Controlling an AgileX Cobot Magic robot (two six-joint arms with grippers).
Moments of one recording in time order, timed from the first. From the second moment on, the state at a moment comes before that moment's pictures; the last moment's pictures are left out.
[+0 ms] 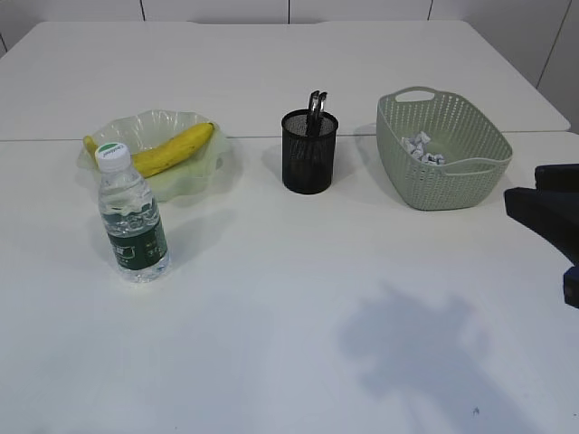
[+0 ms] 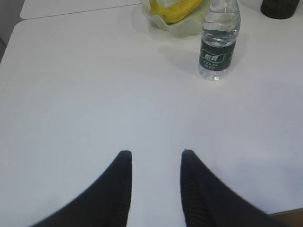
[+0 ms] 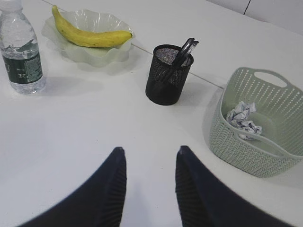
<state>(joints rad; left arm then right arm) -0.02 0.01 -0.52 -0.02 1.11 0.05 0.22 0.87 -0.47 -1.79 -0.17 1.49</state>
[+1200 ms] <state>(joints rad) -0.02 0.01 -0.52 -0.02 1.11 0.05 0.22 0.67 -0.36 -1.81 -0.15 1.56</state>
